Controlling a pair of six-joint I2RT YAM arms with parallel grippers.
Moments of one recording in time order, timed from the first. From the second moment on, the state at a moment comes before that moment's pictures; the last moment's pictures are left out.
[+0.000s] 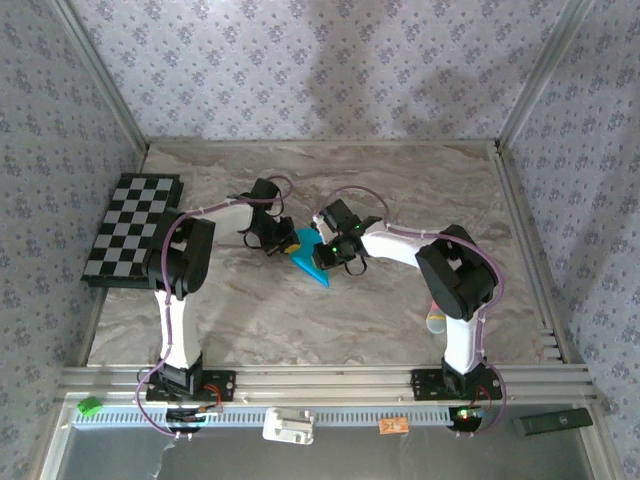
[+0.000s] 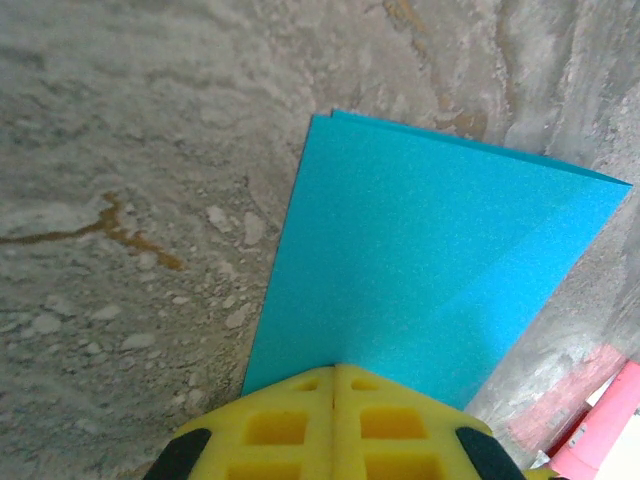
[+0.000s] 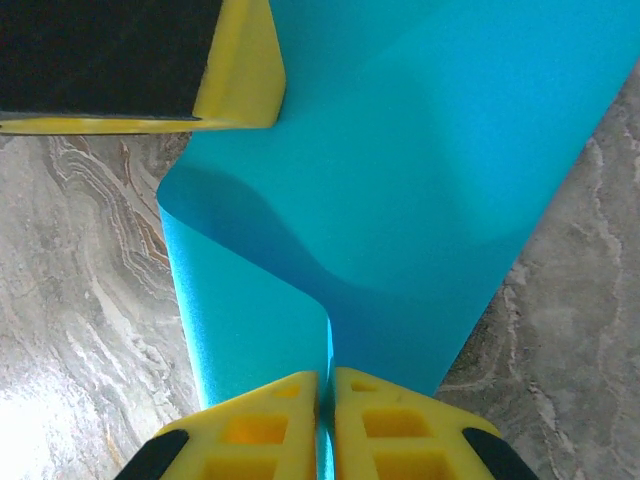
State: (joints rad) left arm -0.40 2.03 1.31 -0.54 0.51 -0.81; right arm 0.69 1.91 1.21 -0.38 -0.25 0.27
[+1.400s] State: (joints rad) left arm -0.41 2.03 1.33 -0.57 0.50 -0.81; right arm 0.69 1.97 1.26 -0.44 -0.24 0.28
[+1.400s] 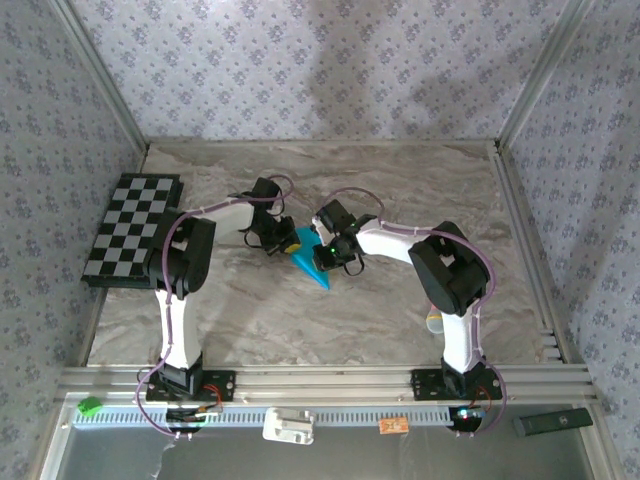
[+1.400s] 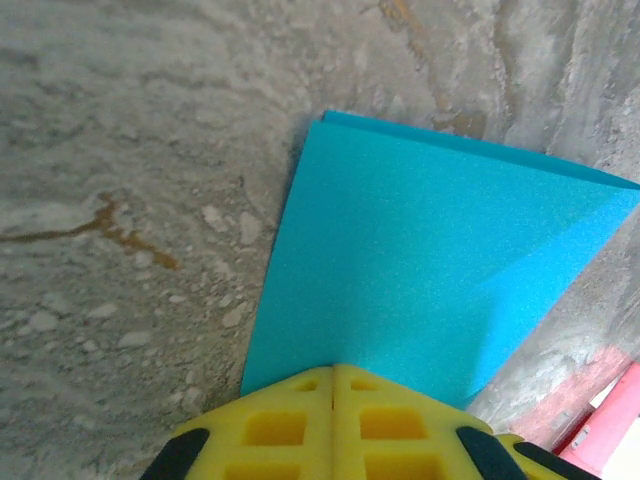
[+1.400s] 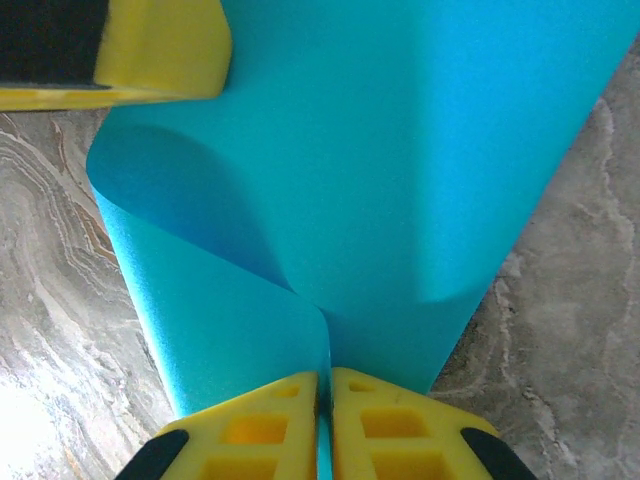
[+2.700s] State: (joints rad) left arm -0.51 1.77 0.99 -0.21 0.51 -1.13; right arm 0.69 1.98 1.28 -0.46 -0.24 0.30
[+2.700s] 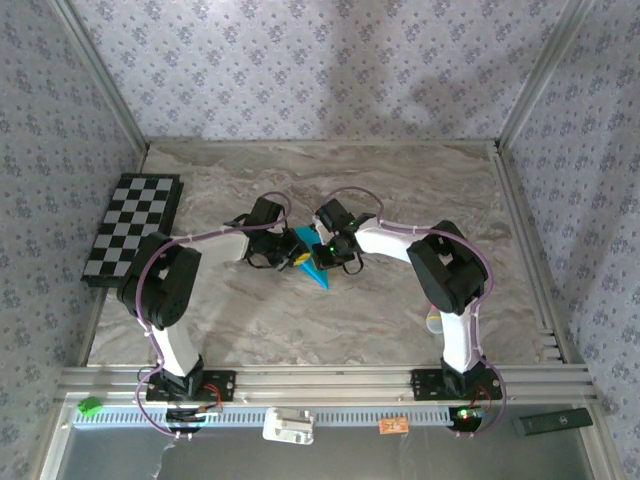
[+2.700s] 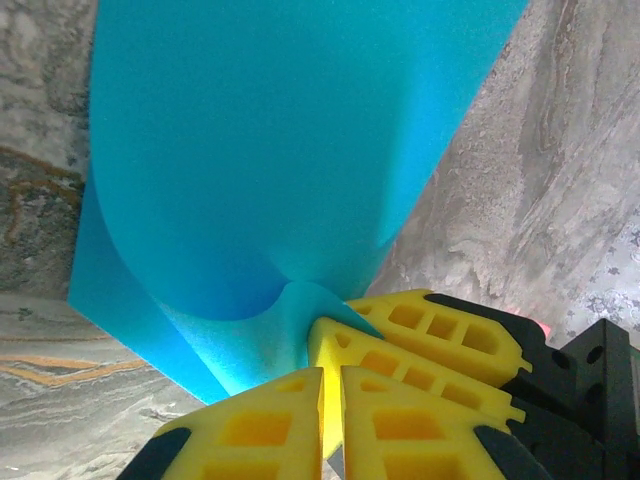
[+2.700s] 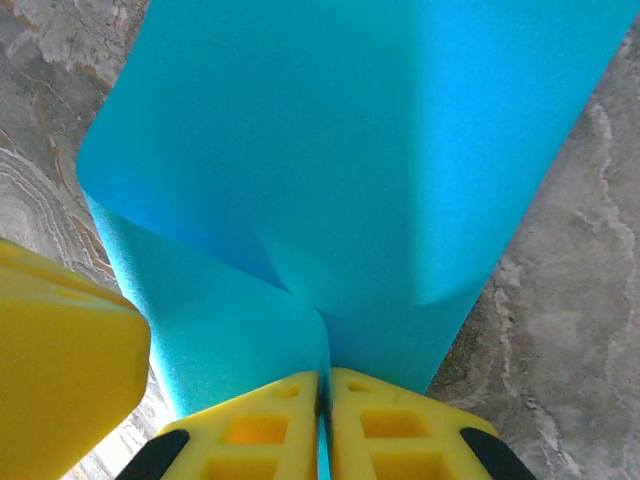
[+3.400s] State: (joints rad) left arm -0.51 1.80 0.98 -0.21 0.50 -1.12; right arm 0.69 1.99 1.29 -0.46 -0.24 0.30
